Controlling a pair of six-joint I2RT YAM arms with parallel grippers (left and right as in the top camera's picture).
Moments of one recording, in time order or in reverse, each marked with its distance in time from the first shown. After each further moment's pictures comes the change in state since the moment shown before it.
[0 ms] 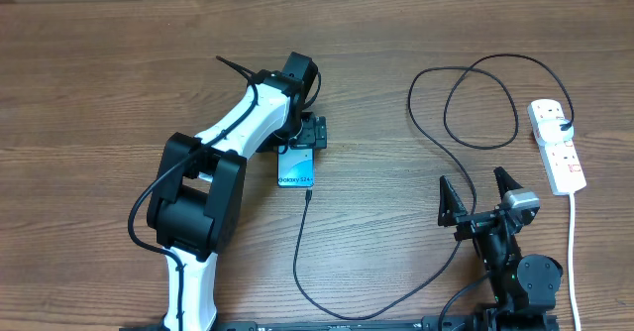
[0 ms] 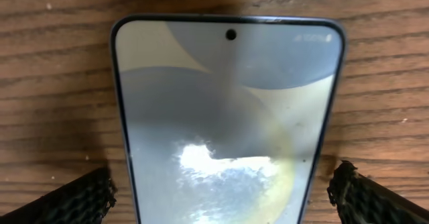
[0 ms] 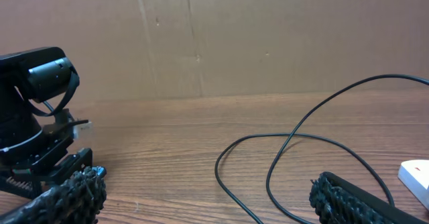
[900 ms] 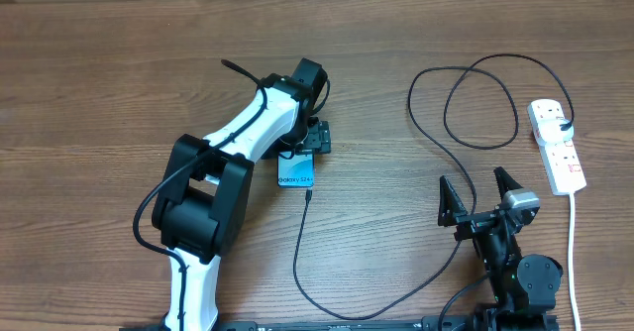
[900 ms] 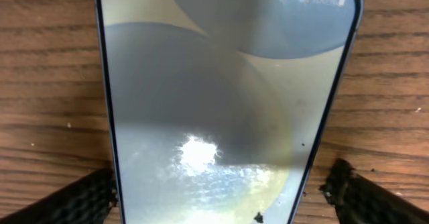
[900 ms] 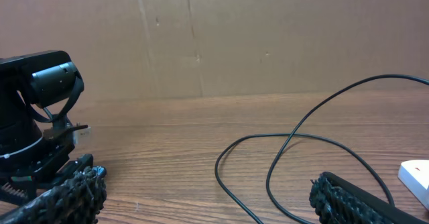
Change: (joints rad) left arm -0.046 0.000 -0.005 -0.023 -0.031 -0.094; right arm 0.000 0.000 0.000 0.000 0.000 0.000
